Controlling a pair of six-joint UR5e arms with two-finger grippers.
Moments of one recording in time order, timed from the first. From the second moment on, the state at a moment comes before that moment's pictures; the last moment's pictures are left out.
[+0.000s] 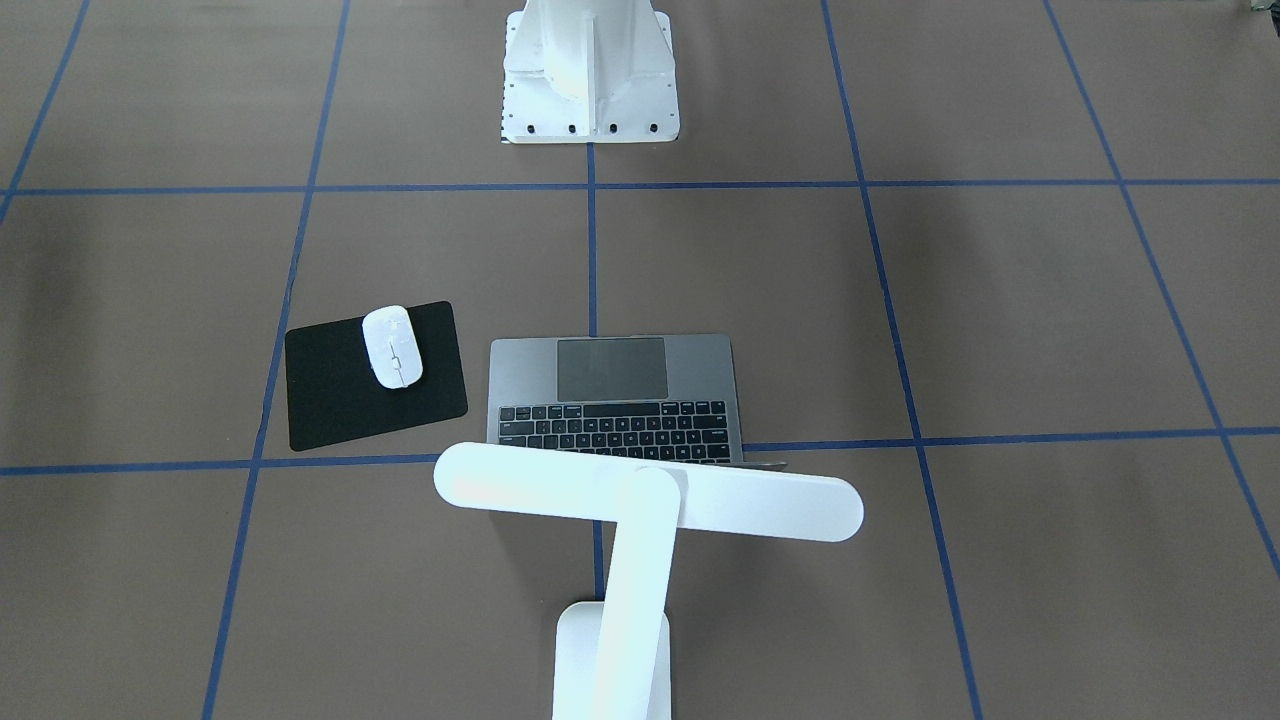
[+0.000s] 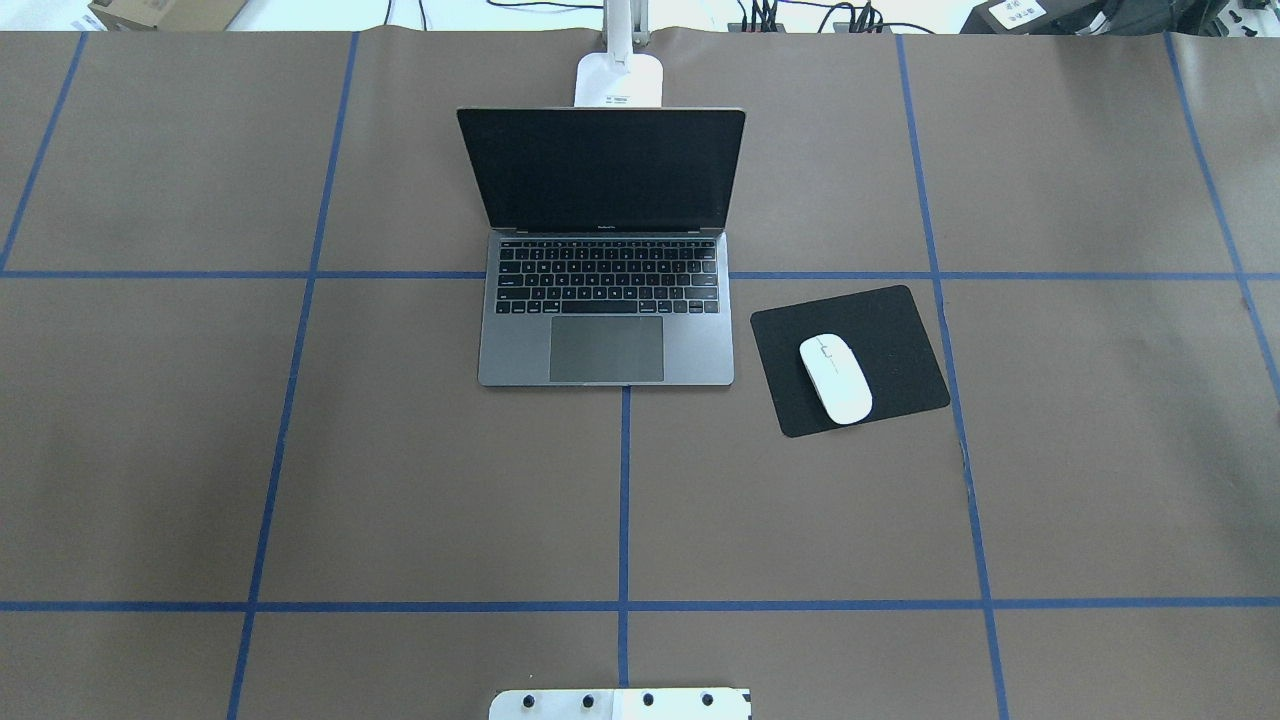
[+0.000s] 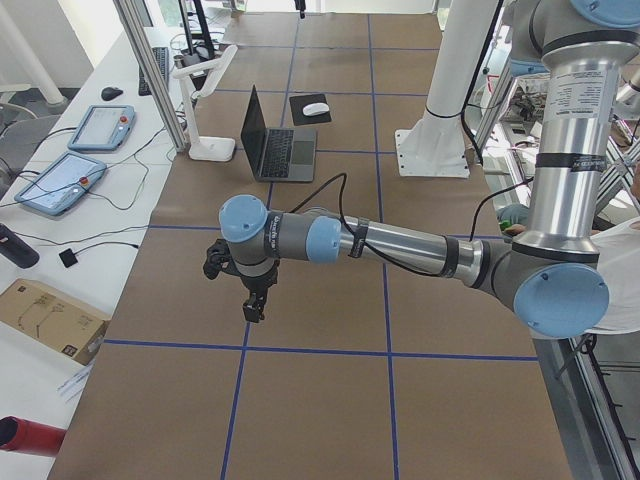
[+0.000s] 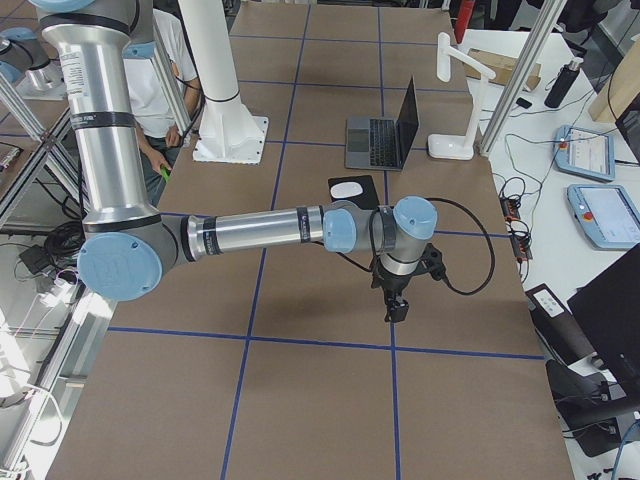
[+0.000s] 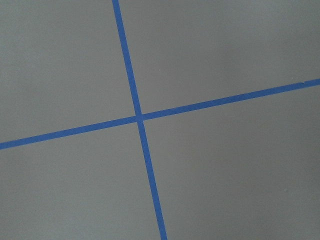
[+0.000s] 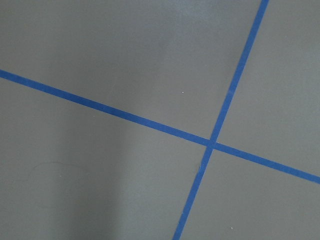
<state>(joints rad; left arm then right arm) -1.52 -1.60 -1.64 -1.55 -2.37 0.09 1.44 -1.45 1.58 -1.68 2.25 -0.20</state>
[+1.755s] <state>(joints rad) -1.53 -1.61 -1.63 -1.57 -2.37 0.09 1.46 -1.48 1.59 -1.62 2.31 -0.19</state>
